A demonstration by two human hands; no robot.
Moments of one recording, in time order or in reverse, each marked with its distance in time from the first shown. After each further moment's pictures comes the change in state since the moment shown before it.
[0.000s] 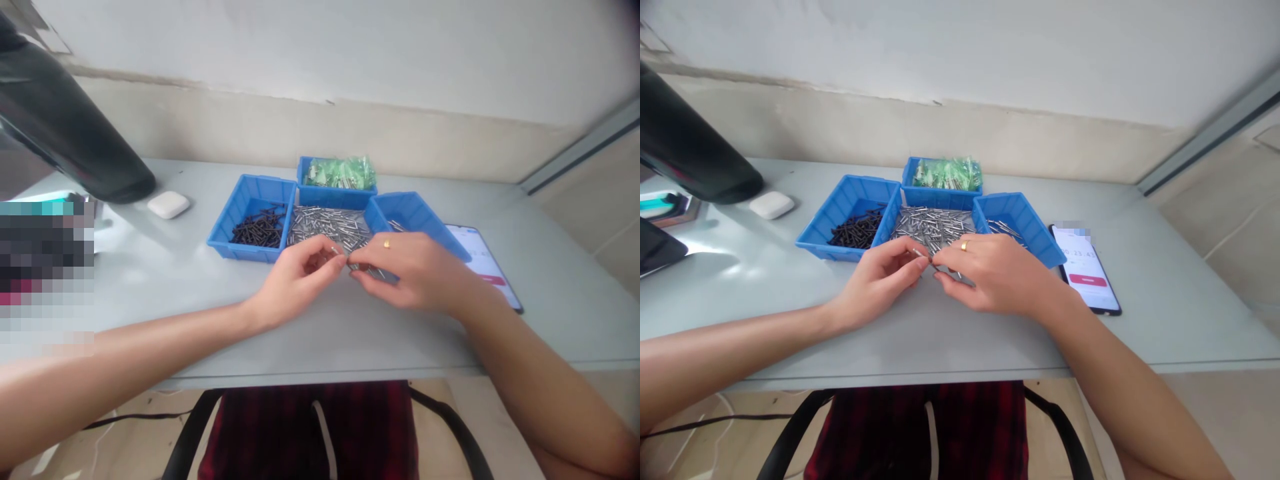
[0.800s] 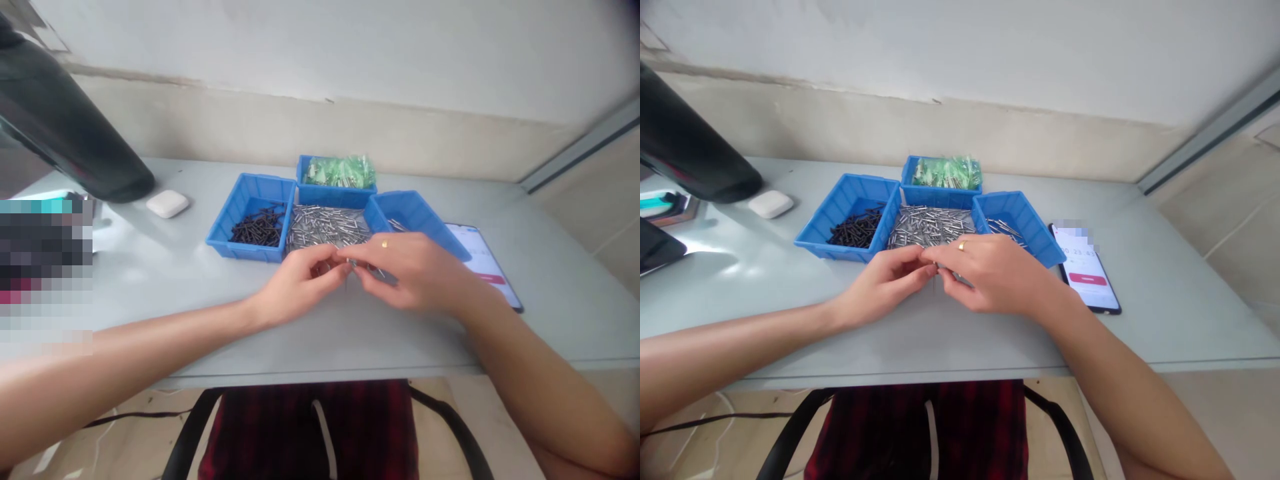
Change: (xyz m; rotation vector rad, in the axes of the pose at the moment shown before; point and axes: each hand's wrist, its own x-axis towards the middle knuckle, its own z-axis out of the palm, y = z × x) left_hand 0.002 -0.004 0.001 0.038 -0.144 -0.027; right_hand -0.002 0.001 0.003 -0.058 0.025 -0.021
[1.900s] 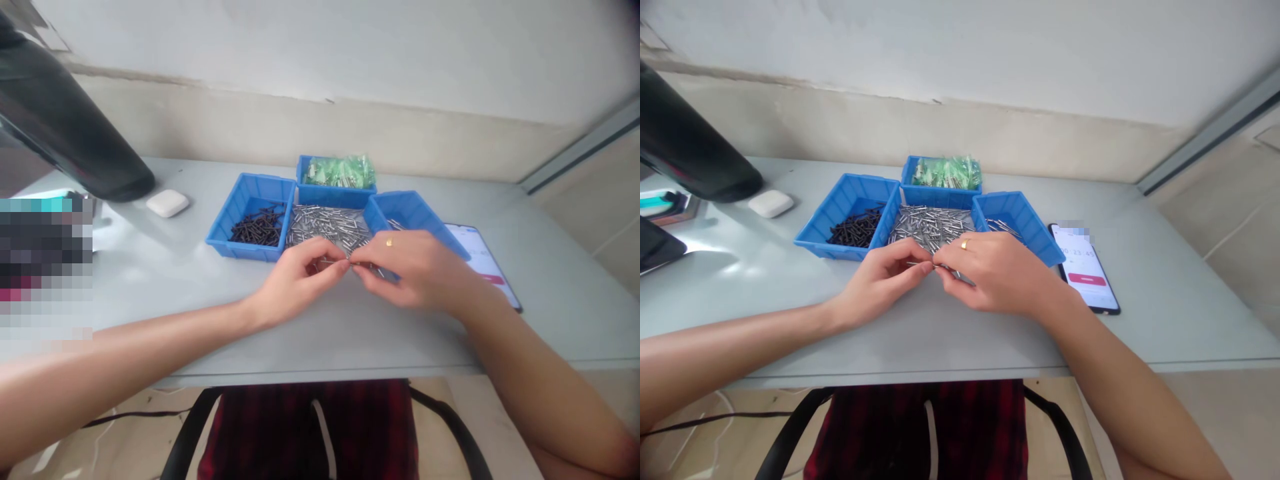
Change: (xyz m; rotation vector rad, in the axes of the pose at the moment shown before) left_hand -0.001 0.001 -0.002 0.075 0.112 0.065; right_hand 0.000 0.000 -0.003 0.004 0.005 0.020
